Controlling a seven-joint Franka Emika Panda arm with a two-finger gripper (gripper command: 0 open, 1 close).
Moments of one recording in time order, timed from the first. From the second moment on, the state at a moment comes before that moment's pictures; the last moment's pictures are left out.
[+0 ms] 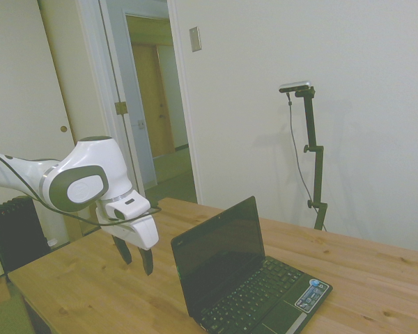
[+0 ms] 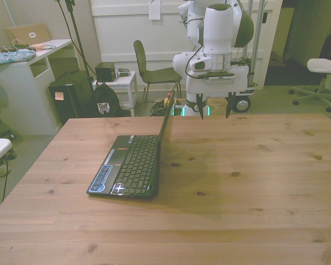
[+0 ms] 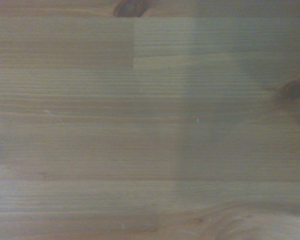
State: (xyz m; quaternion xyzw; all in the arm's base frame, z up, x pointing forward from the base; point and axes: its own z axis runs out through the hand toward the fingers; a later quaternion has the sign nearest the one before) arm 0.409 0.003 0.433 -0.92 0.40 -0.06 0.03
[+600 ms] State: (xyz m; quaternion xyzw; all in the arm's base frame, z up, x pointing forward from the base) arm 0.486 0.022 0.498 -0.89 0.44 -0.09 0.03
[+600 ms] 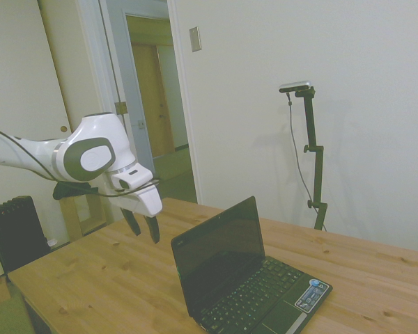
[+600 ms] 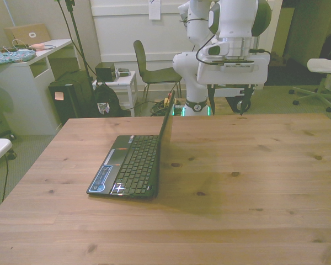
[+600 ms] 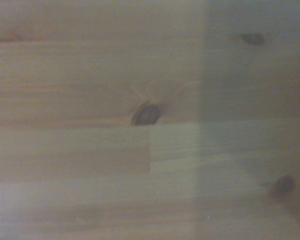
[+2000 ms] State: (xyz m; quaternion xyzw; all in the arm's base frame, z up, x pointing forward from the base) arm 0.551 -0.069 0.522 -0.85 0.52 -0.08 0.03
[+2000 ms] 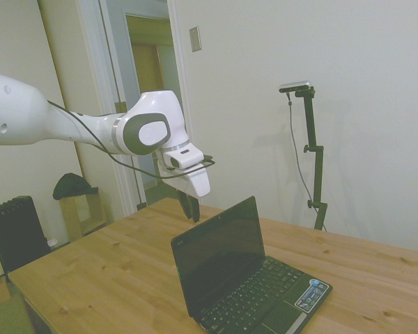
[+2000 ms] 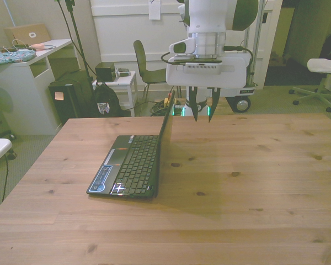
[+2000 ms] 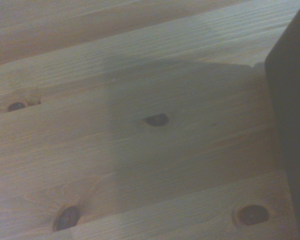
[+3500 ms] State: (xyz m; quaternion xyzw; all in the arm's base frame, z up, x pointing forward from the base) arm 0.492 -0.311 0.385 -0.80 0.60 -0.01 0.00
